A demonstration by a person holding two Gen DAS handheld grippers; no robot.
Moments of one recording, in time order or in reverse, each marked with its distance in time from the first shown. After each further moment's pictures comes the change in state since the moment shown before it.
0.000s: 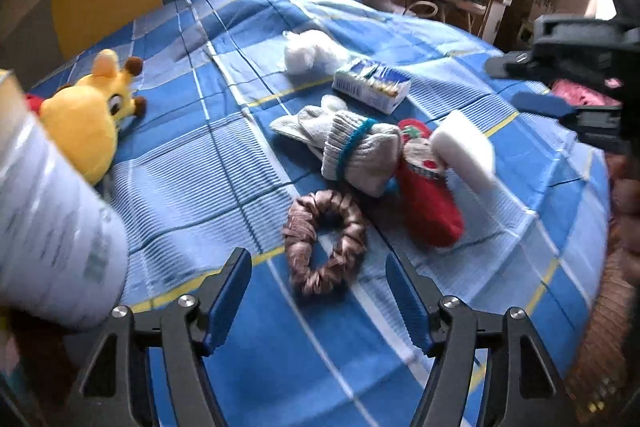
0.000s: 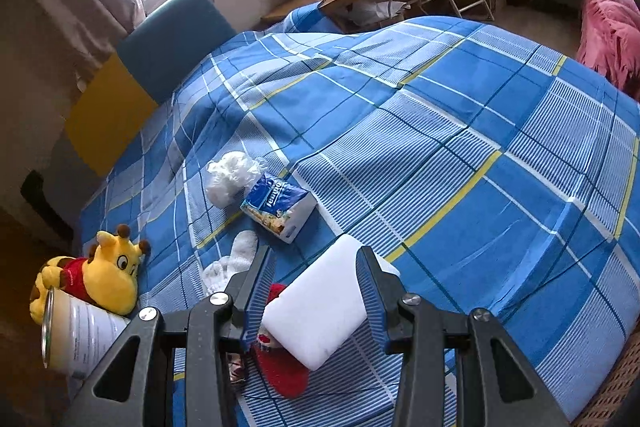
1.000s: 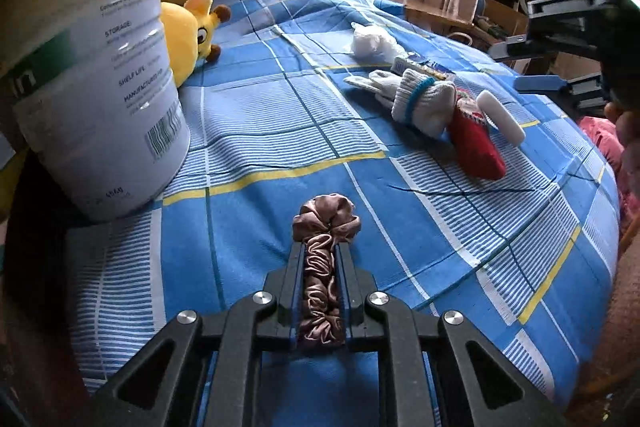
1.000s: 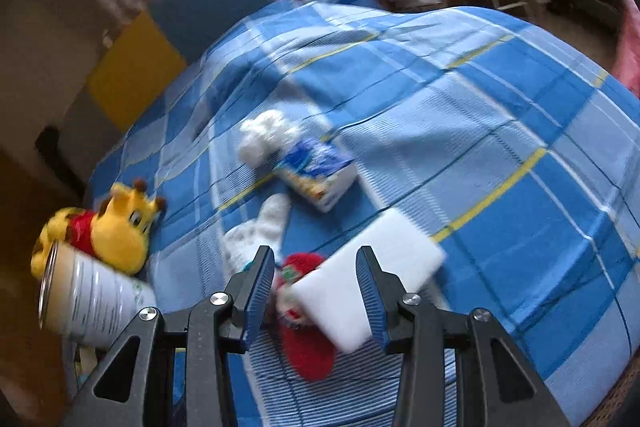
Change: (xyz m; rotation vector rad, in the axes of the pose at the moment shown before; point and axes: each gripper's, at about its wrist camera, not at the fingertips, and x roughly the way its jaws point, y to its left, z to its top) left arm -0.023 0.040 -0.095 -0.164 -0.116 0.035; right arm 0.016 0.031 -0.012 -0.142 0.107 0.065
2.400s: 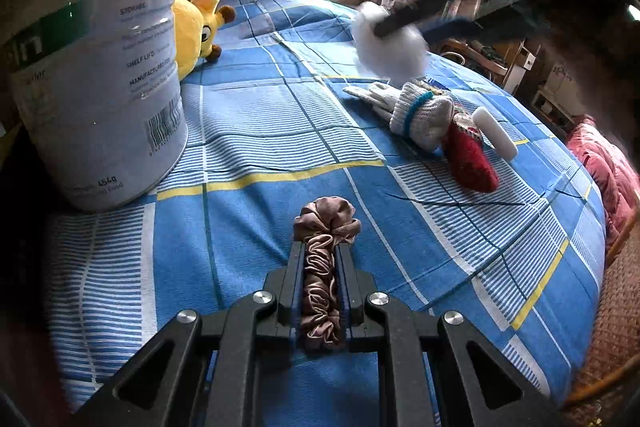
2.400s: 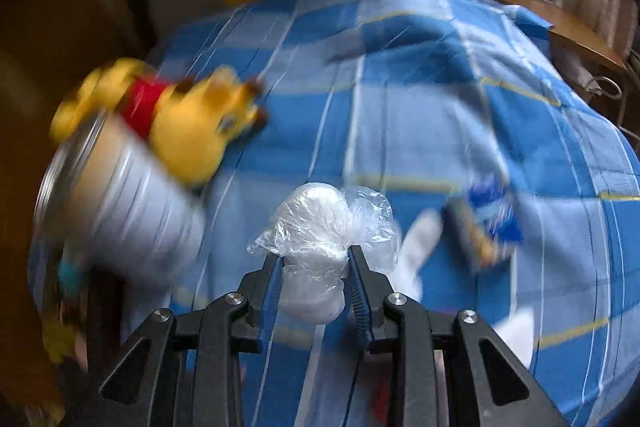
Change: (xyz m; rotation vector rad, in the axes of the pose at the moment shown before) left arm 0.002 0.007 -0.003 -0.046 -0.041 -0.062; right arm 0.042 0.133 -0.009 -0.569 0.228 0.097
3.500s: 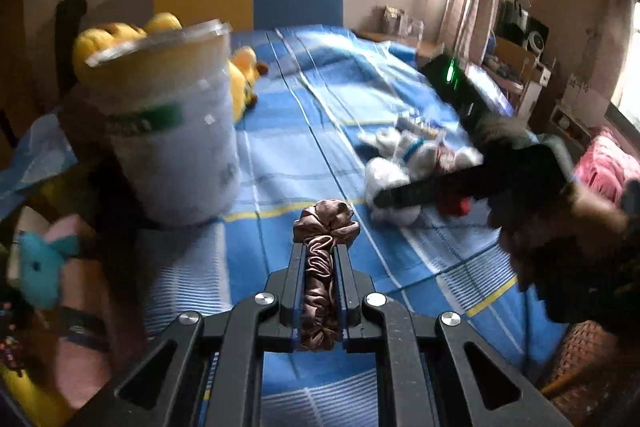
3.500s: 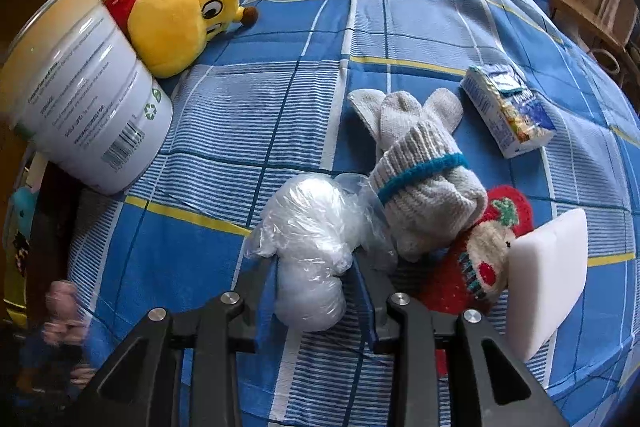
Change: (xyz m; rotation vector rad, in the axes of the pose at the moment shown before) left arm -0.092 -0.010 0.005 -0.019 -0.095 0.105; right arm 0.051 -0.004 -0.064 -0.011 0.103 -0.075
